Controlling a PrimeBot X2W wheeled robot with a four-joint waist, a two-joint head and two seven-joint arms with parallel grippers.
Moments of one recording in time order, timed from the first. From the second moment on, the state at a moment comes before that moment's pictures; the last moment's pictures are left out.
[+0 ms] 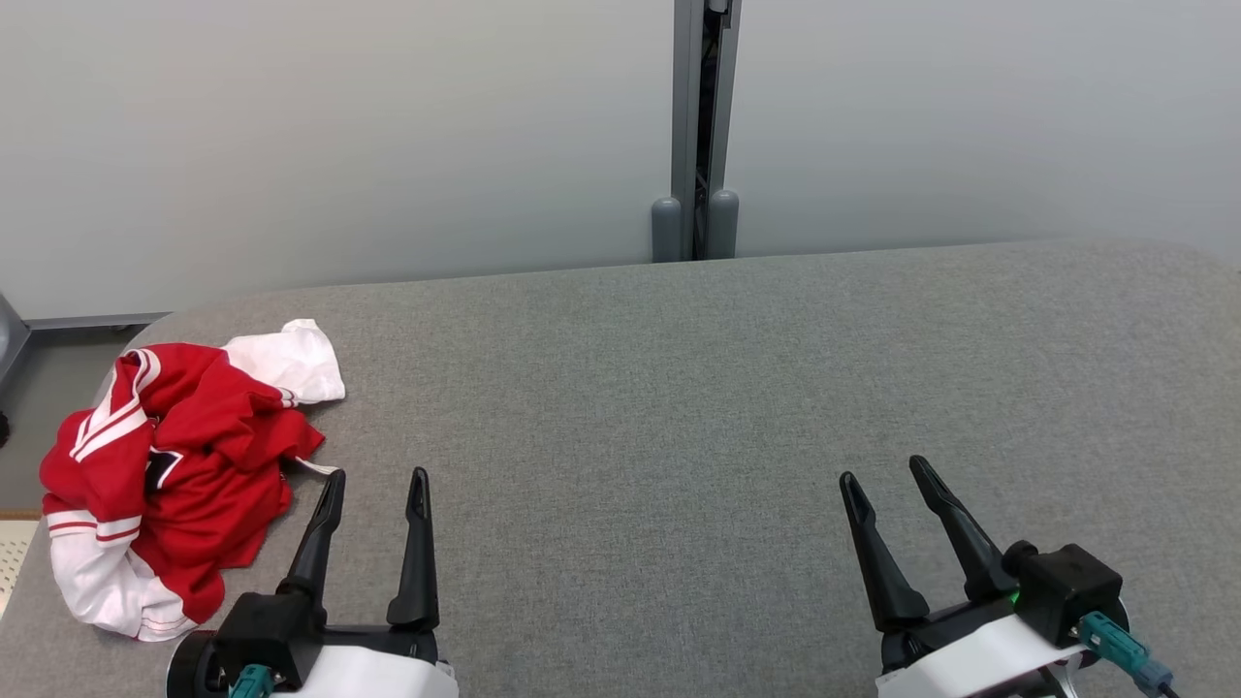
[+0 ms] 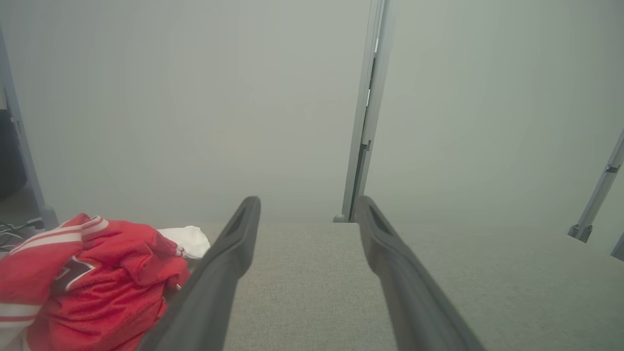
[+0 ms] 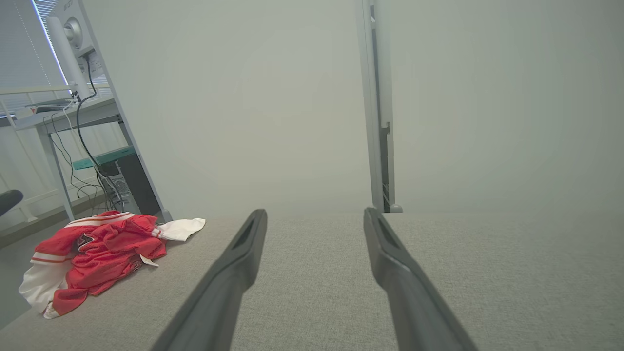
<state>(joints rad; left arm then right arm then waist) 0.05 0.05 -0.16 0.05 -0.23 0.08 -0.24 -0.04 -0.04 0.23 0.15 0.27 0.13 -0.23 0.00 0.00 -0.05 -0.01</state>
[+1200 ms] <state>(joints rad) 0.08 0.05 -0.14 0.11 -0.17 0.10 -0.26 -0.03 -0.05 0.20 0.15 0.19 0.13 -0.26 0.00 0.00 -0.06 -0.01</state>
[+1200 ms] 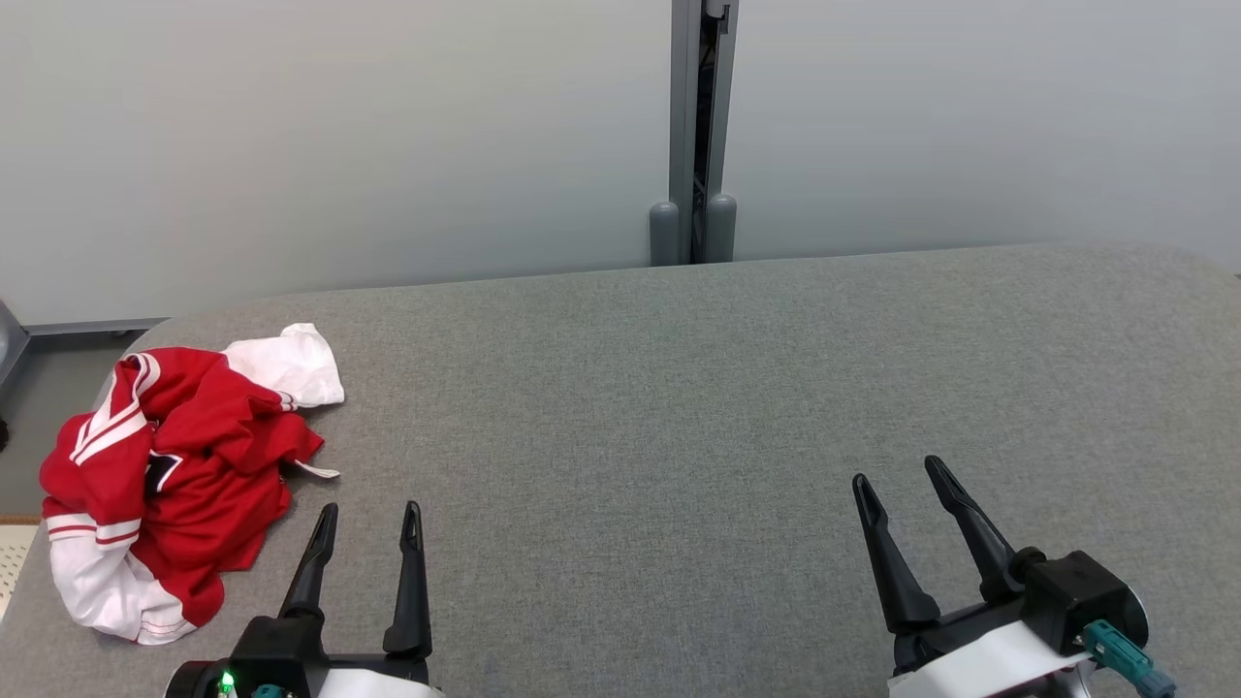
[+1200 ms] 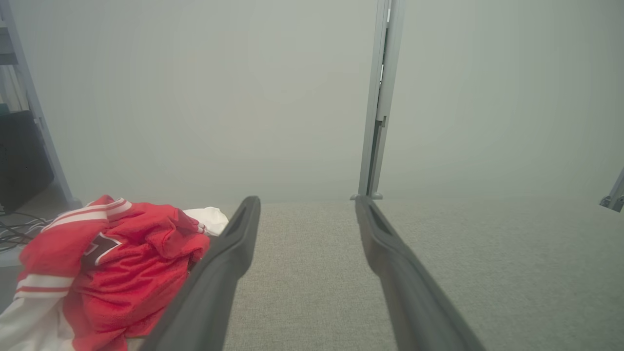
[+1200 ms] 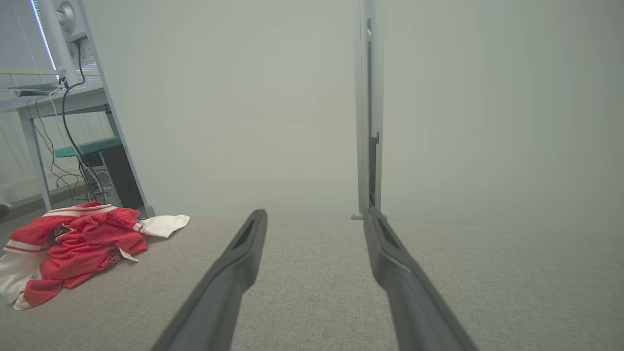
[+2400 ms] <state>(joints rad) 0.08 0.05 -0.12 0.11 -0.15 0.13 -0.26 -0.01 -0.05 0.26 0.14 0.18 0.13 -0.26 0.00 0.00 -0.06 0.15</state>
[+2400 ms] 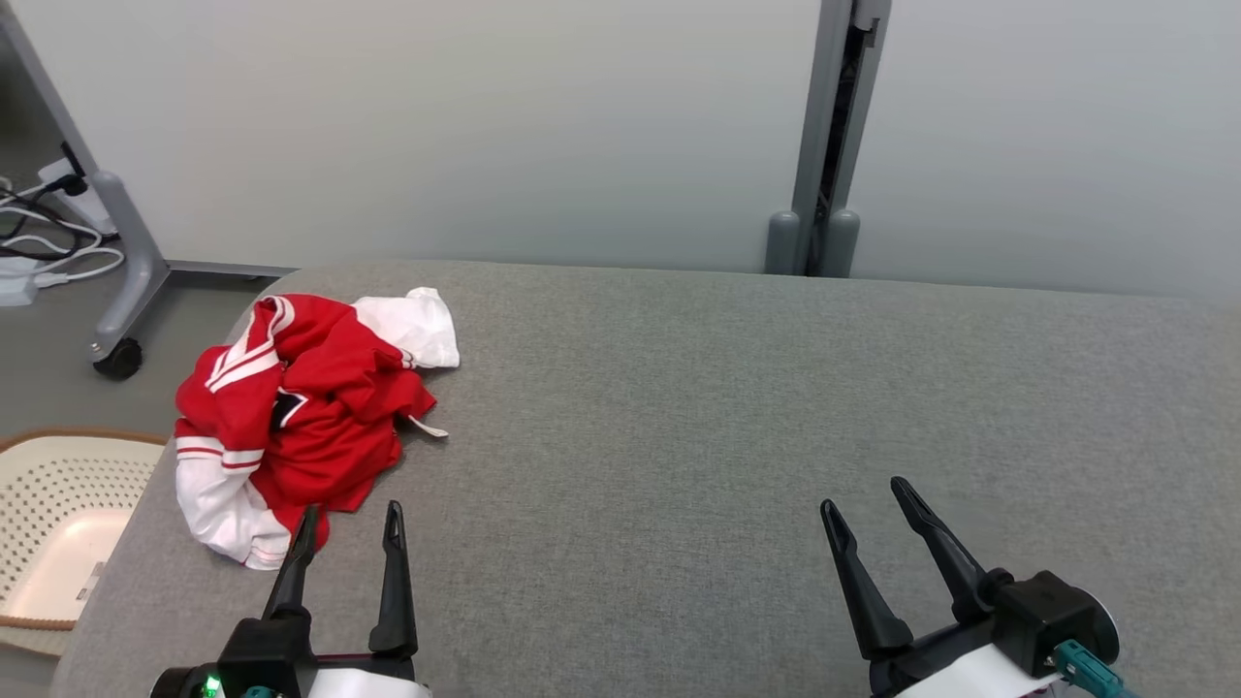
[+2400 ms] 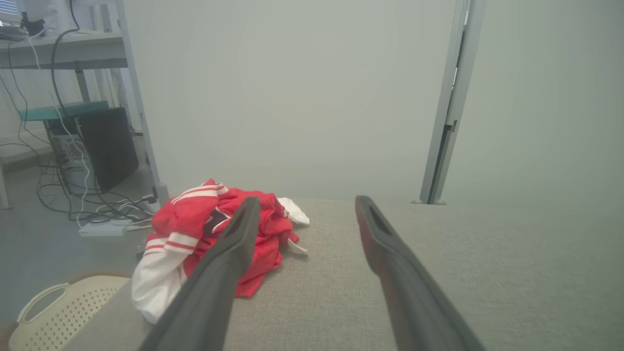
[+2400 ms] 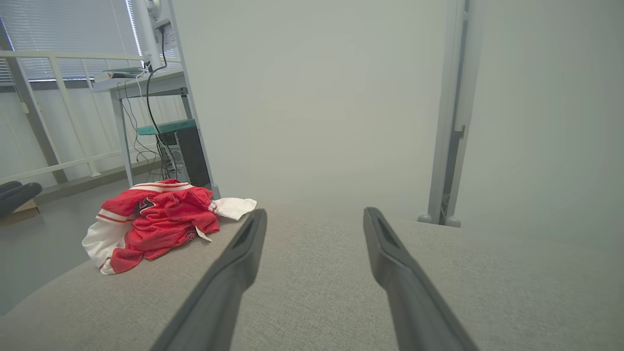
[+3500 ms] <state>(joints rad) 0.09 0.05 -0.10 0.10 -0.15 0.15 -0.26 0.01 -0.05 0.27 0.14 0.19 0.13 -0.26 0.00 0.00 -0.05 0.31</state>
